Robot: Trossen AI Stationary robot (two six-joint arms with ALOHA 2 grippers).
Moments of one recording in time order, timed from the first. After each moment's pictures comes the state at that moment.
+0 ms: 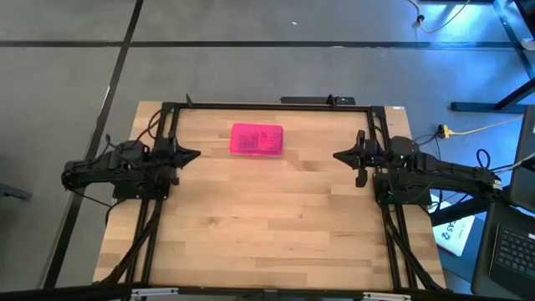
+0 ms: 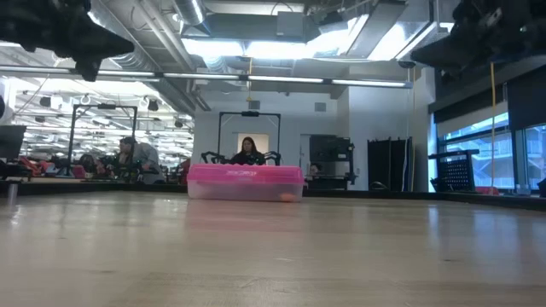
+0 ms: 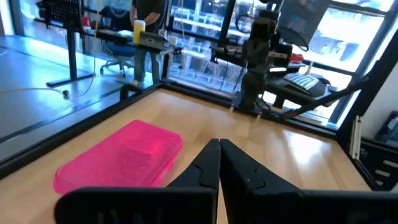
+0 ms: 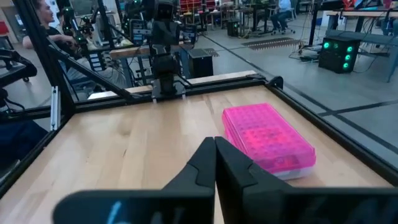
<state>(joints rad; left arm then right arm) 0.07 0.00 0.30 -0.35 -0.19 -0.25 -0.22 0.34 0.31 -0.07 -0.11 0.10</state>
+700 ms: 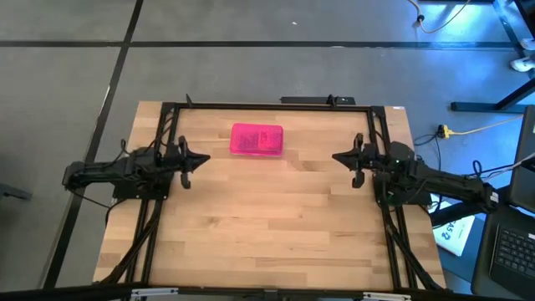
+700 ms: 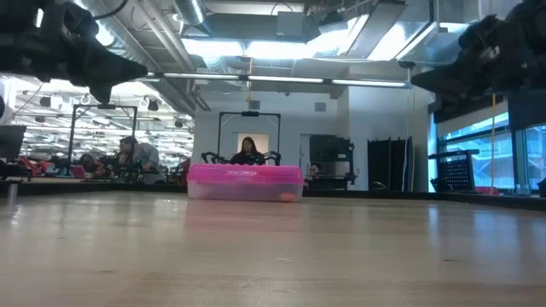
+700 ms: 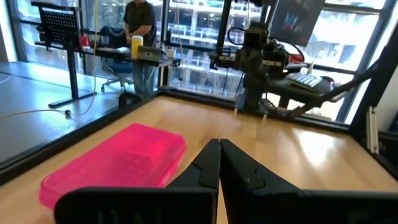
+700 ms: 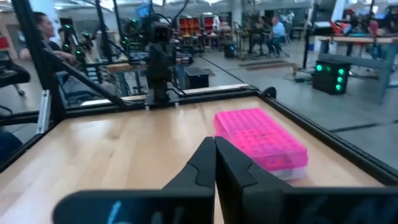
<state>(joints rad) 0.07 0.00 0.07 -0.06 -0.19 -0.16 -0.34 0.23 0.08 0.15 -0.20 0.07</state>
